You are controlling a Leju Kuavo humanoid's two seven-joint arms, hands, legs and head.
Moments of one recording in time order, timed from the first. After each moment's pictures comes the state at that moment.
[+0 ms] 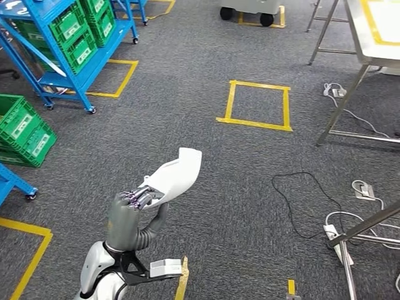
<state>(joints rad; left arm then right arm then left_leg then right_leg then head) 0.03 -0.10 -0.40 -1.62 -0.77 0.50 -0.42 -0.07 0.13 -1.05 -0.22 0.76 -0.23 -0.31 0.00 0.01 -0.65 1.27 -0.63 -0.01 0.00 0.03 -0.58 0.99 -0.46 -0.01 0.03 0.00</state>
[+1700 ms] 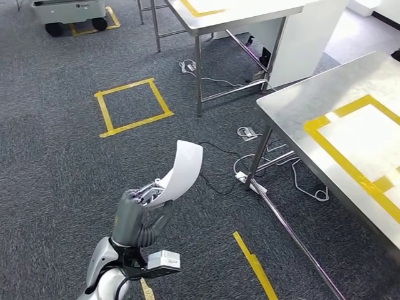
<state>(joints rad) 0.01 -0.12 -0.41 -1.61 -0.64 0.40 -0.41 -0.06 0.08 -1.06 -0.22 0.78 -0.17 -0.33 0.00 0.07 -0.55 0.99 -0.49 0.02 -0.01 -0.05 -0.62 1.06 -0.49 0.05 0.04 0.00</state>
